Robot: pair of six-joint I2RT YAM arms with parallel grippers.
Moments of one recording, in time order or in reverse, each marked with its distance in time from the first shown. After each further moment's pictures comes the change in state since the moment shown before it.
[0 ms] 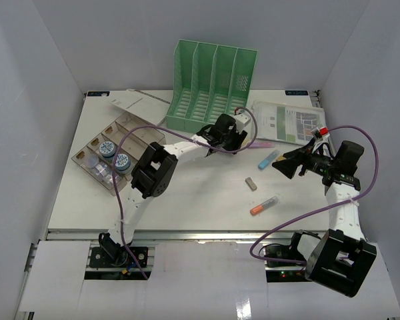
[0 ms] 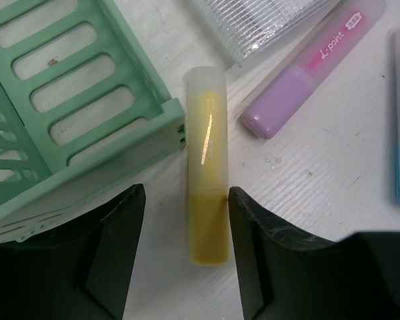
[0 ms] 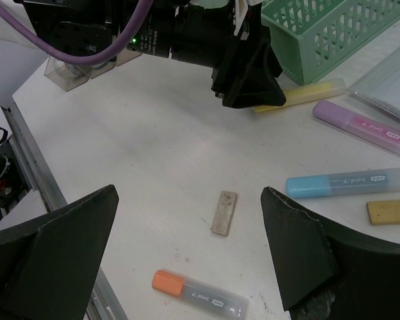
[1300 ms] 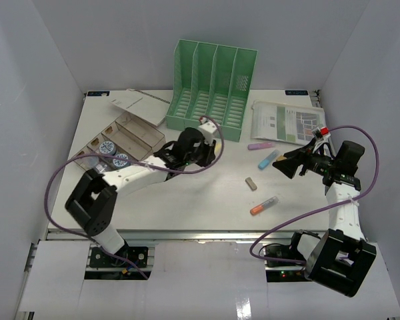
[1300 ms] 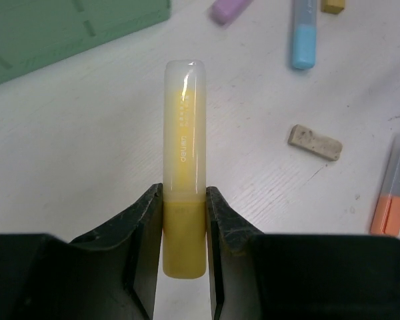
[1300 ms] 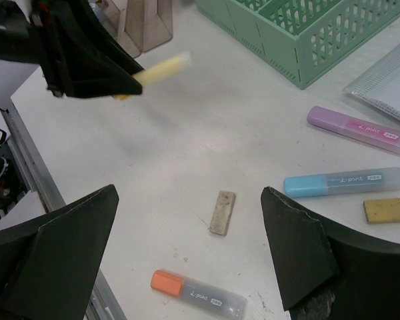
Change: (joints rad) left arm -0.036 -0.699 -0.707 0.071 -0.066 -0.133; right arm -0.007 0.000 0.000 0.002 0.000 -0.001
